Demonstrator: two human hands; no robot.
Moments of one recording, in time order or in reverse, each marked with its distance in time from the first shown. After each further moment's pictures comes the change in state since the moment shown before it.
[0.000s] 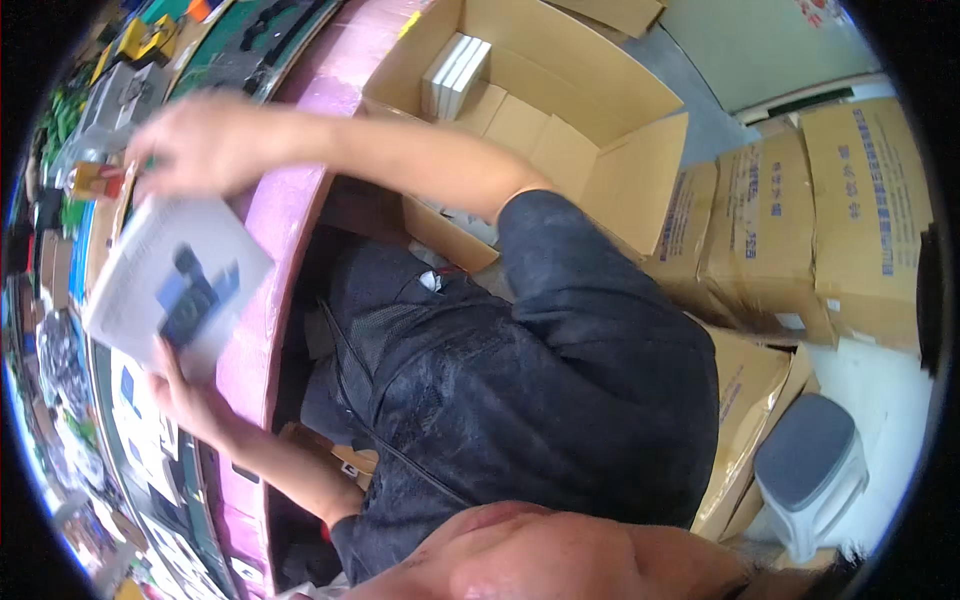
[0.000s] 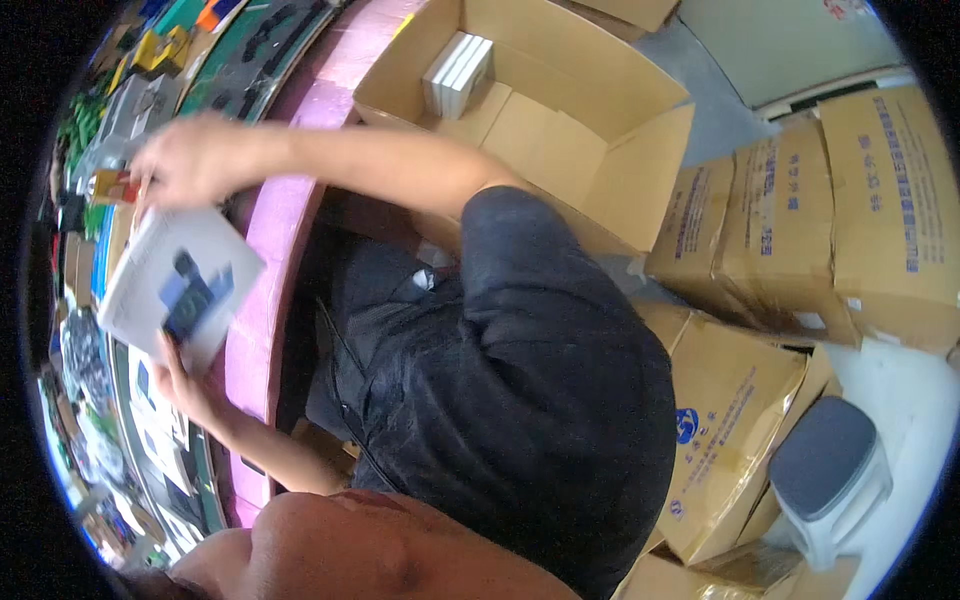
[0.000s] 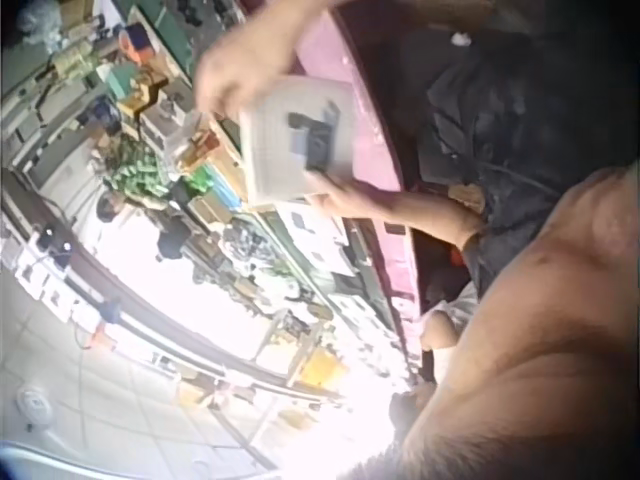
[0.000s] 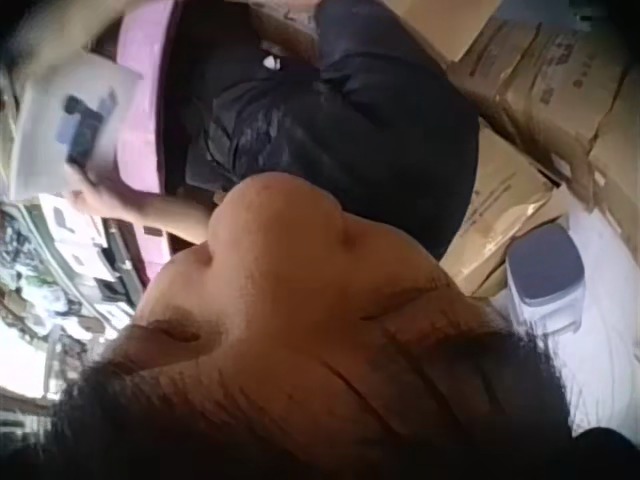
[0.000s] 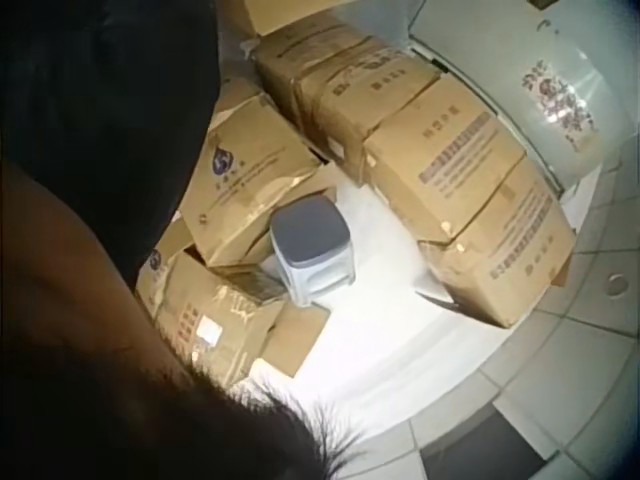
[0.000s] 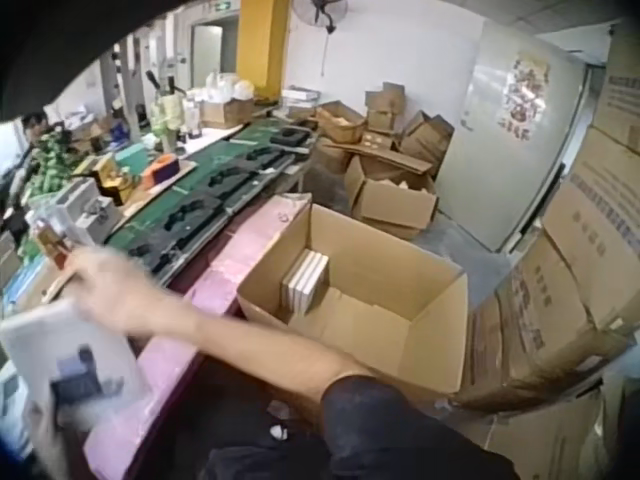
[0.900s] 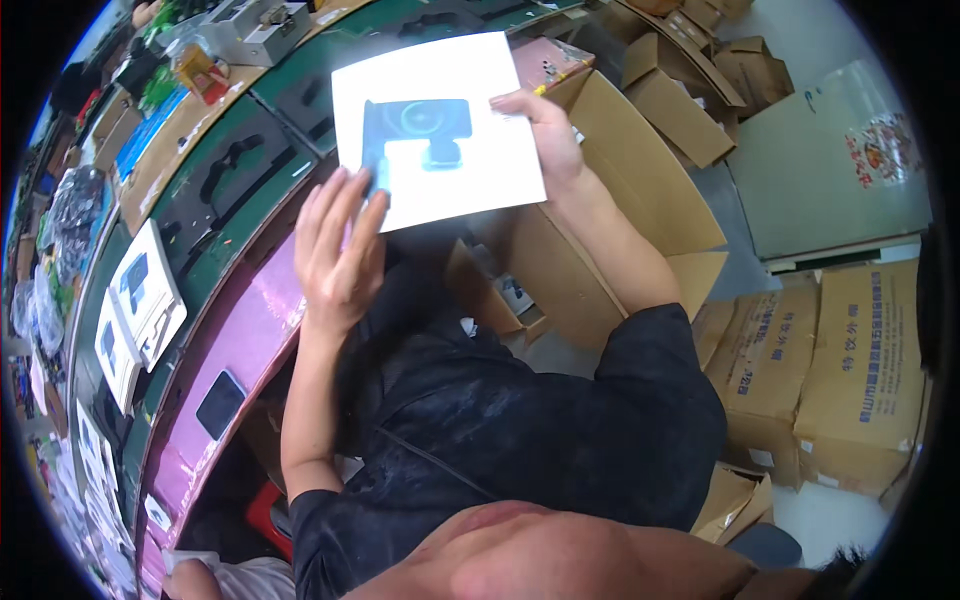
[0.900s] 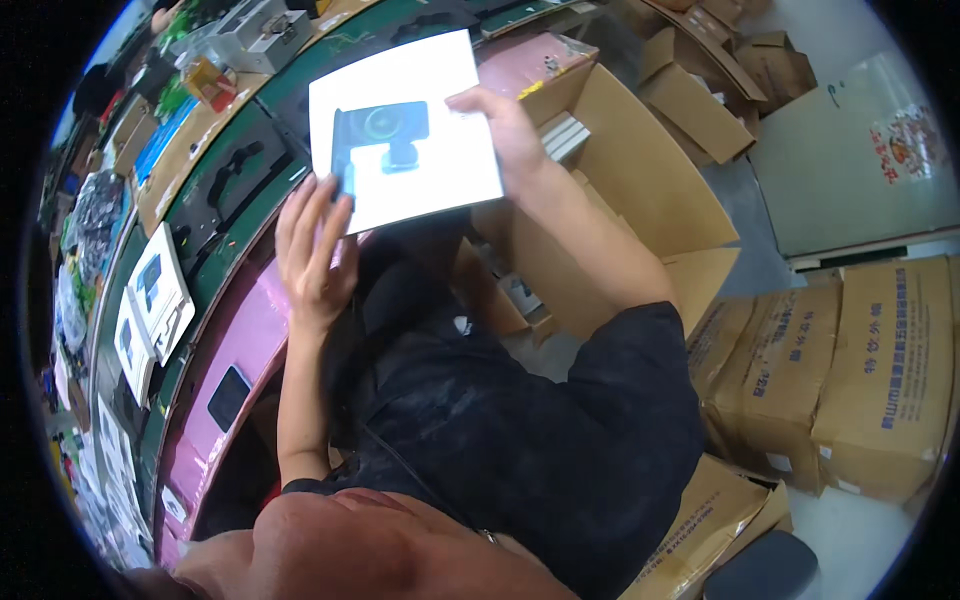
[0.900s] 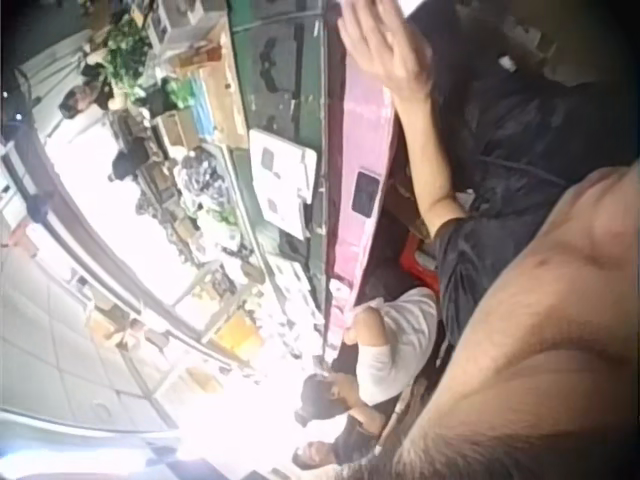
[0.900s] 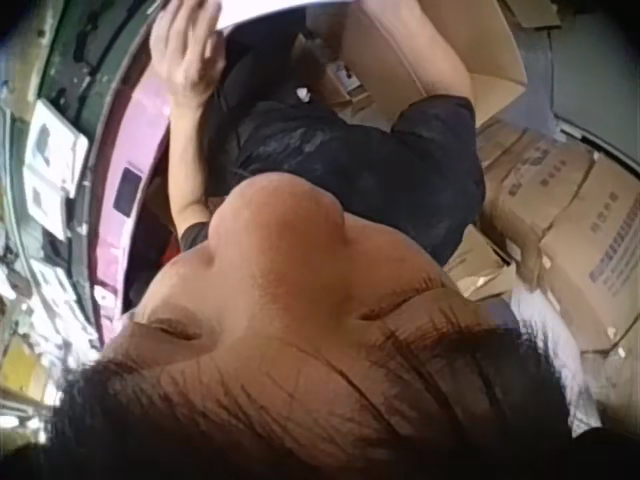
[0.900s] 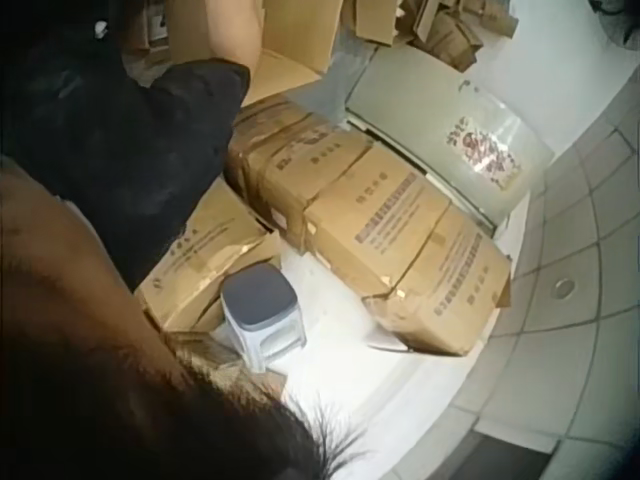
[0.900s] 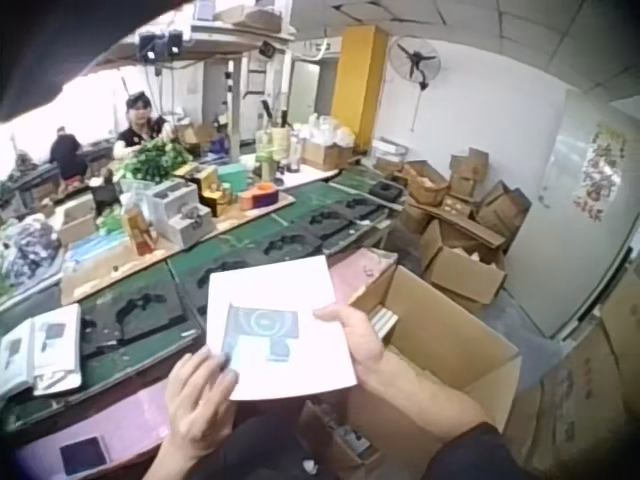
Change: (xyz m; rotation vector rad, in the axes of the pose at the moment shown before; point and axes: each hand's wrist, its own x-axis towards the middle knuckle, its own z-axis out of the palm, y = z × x) left_hand -0.032 -0.007 0.126 0.672 -0.226 1.188; right_hand -0.101 0.012 -0.116 1.422 0.056 0.861
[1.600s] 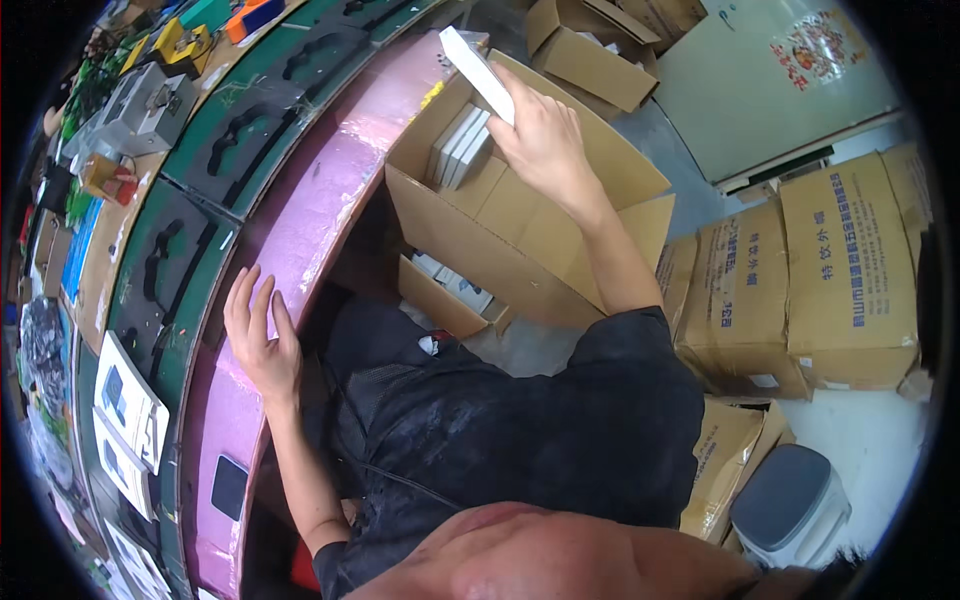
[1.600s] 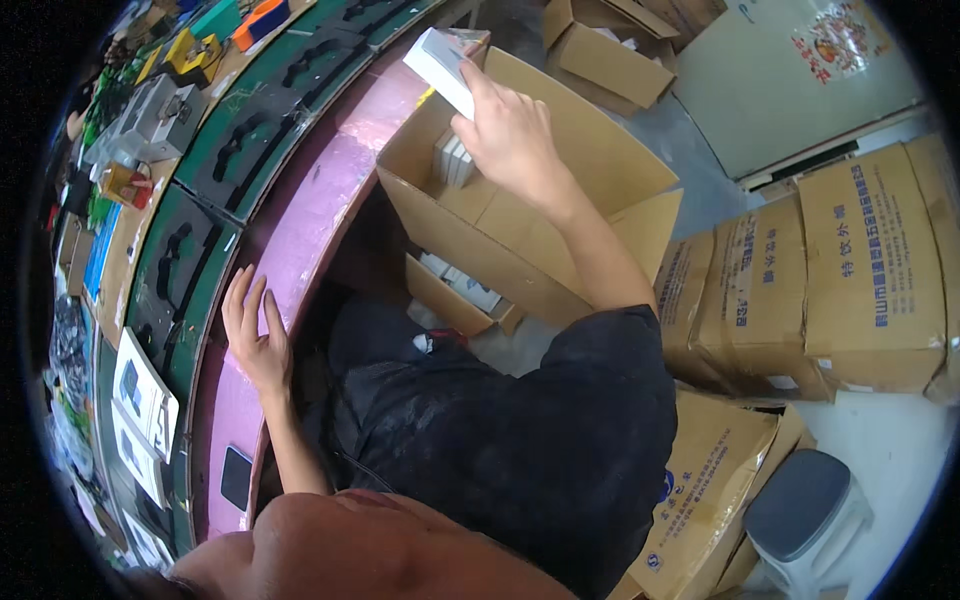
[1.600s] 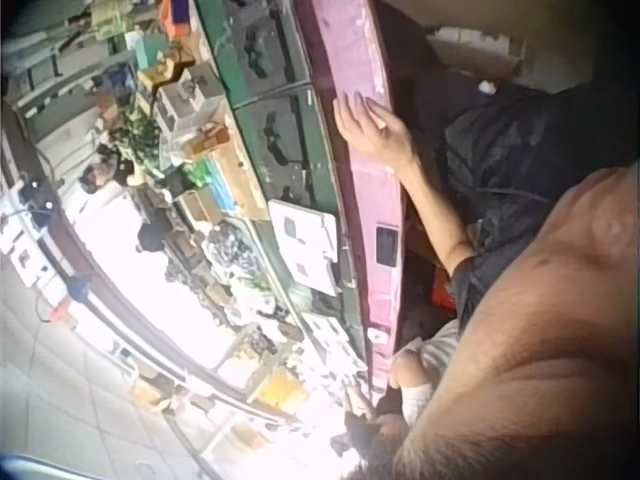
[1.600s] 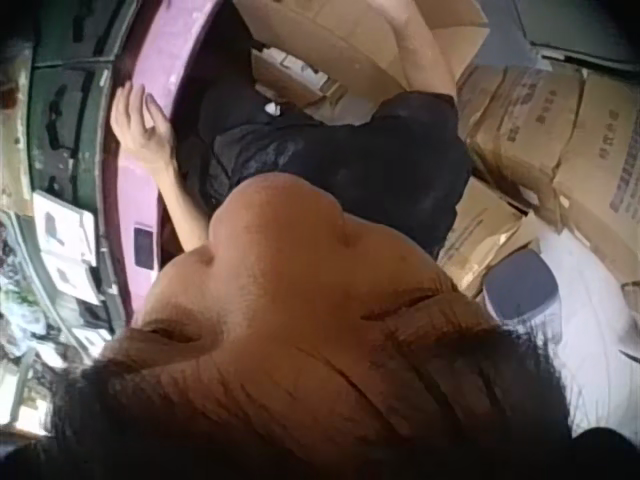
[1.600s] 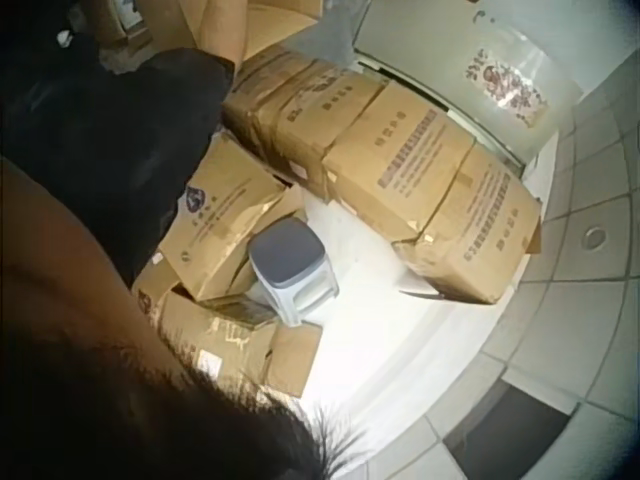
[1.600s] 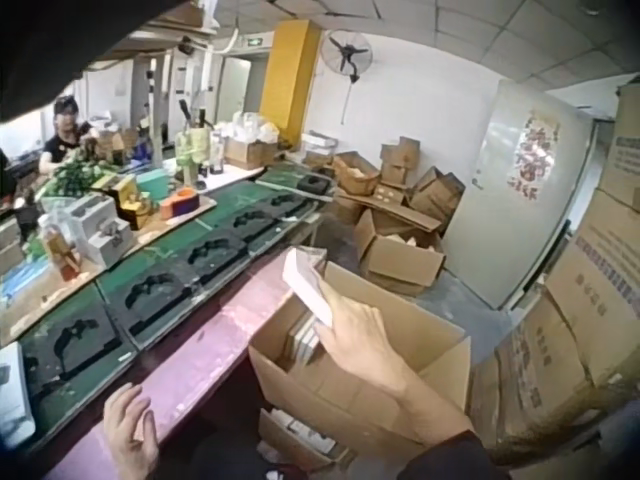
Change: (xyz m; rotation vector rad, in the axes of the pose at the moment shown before) left_hand -0.040 -0.022 0.001 -0.071 -0.173 -0.359; right_hand -0.080 -0.062 -0.013 -1.967 0.765 -0.384
